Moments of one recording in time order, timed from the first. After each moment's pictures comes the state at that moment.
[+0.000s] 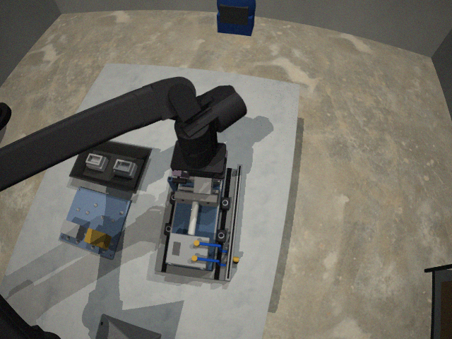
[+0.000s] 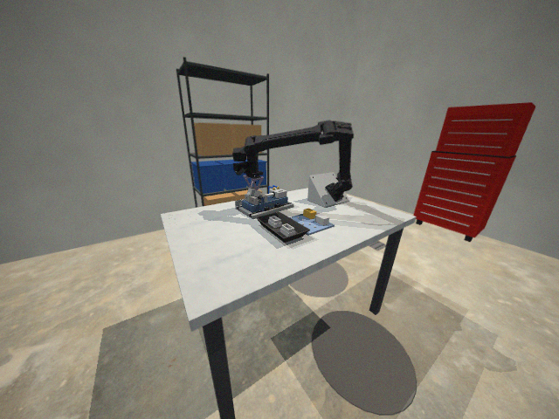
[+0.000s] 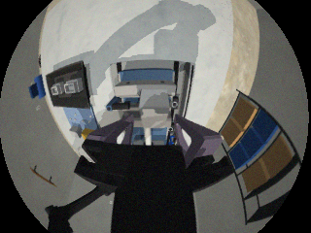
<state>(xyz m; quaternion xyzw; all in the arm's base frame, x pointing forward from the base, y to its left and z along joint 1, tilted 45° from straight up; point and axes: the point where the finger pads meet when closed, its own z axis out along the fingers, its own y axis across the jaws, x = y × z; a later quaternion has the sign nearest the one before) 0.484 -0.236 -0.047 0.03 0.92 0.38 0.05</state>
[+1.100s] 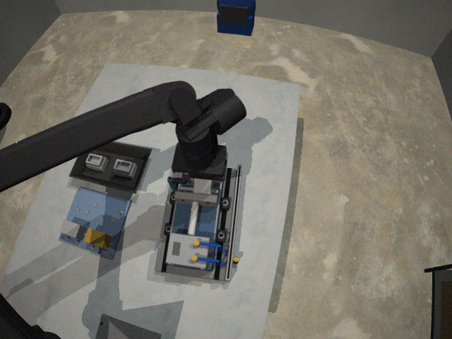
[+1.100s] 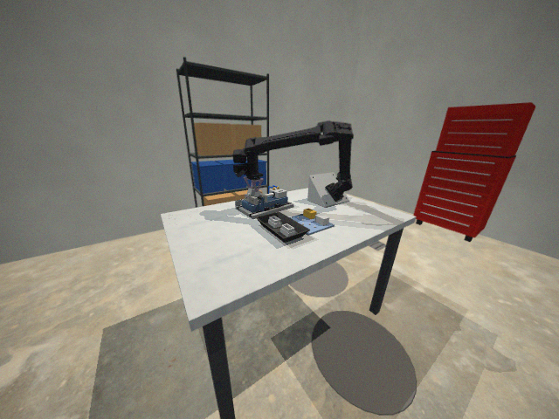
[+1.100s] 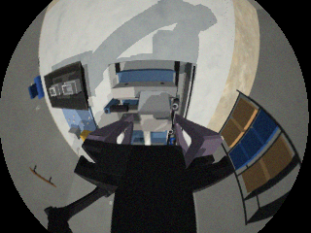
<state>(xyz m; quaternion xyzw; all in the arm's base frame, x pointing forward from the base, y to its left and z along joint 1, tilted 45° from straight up) 0.486 -0.230 -0.053 0.03 0.92 0.38 0.05</state>
